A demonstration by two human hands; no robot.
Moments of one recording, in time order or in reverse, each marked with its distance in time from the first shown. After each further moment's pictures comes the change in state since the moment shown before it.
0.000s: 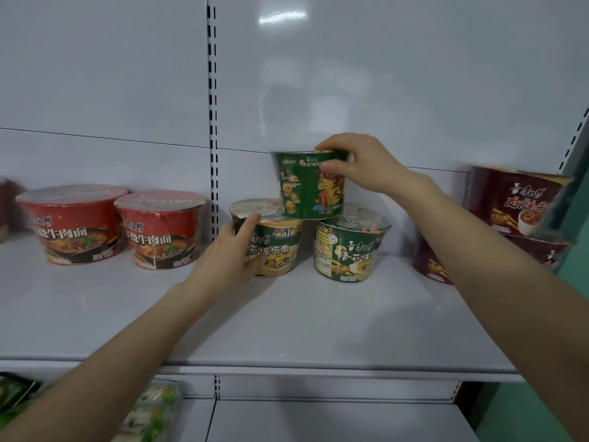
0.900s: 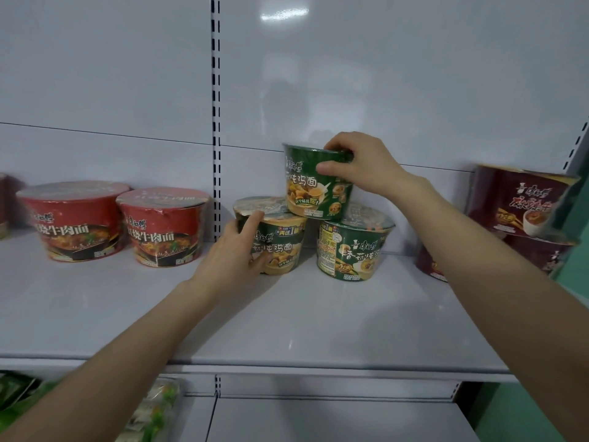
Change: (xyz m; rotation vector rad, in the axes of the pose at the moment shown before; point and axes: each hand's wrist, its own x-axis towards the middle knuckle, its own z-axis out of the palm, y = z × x) left_hand 0.001 0.002 0.001 -0.061 0.002 -0.010; right_hand 0.004 0.002 0.011 0.009 0.080 0.111
